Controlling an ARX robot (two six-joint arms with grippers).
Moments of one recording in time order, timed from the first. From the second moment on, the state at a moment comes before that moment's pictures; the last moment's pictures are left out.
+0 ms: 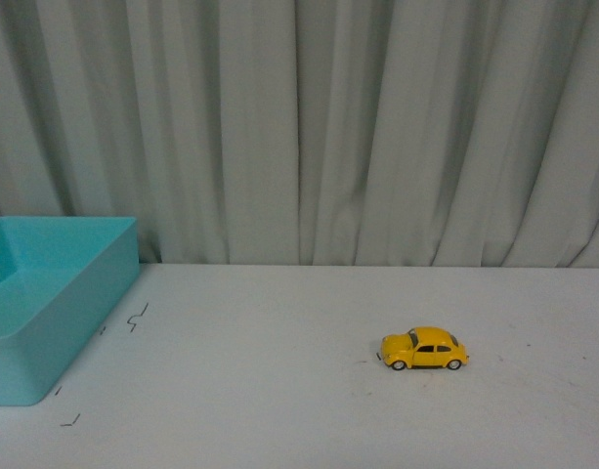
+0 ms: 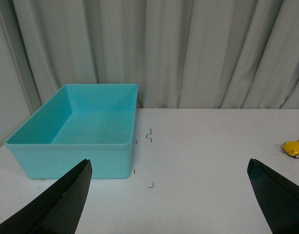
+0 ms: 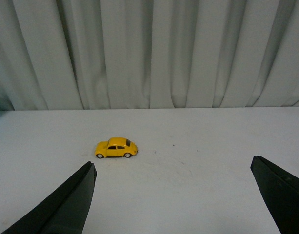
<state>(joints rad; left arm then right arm) 0.00 0.01 0.01 0.00 0.00 0.00 0.01 0.00 0.01 0.00 0.00 -0.01</state>
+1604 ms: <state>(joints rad) 0.00 0.01 0.01 0.00 0.00 0.00 0.01 0.00 0.01 0.00 0.00 -0.01</state>
